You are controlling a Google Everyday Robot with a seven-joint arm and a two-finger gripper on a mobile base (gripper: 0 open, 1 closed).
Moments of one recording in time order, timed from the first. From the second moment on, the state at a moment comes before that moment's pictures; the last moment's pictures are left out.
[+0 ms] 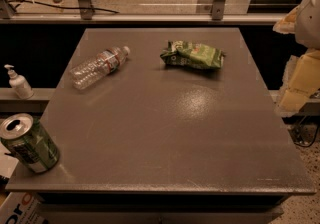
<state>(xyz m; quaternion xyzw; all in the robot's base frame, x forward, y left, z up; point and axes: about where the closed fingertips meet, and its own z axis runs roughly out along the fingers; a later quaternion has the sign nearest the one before) 0.438 -0.217 0.976 -0.60 0.78 -0.03 0.16</state>
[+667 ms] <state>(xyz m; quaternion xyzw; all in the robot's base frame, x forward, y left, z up) 0.433 -0.199 0.966 -0.61 0.77 -0.01 0.19</state>
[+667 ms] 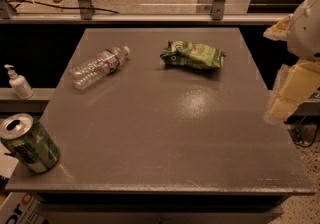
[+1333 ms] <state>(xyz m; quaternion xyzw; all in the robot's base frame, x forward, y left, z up) 0.415 -0.122 0.918 -0.62 0.73 0.09 0.26</state>
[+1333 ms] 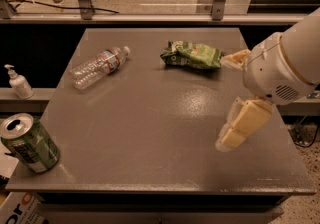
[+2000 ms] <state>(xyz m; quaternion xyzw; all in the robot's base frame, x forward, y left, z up) 0.389 -0.038 0.896 -0.61 0.68 0.25 0.33</state>
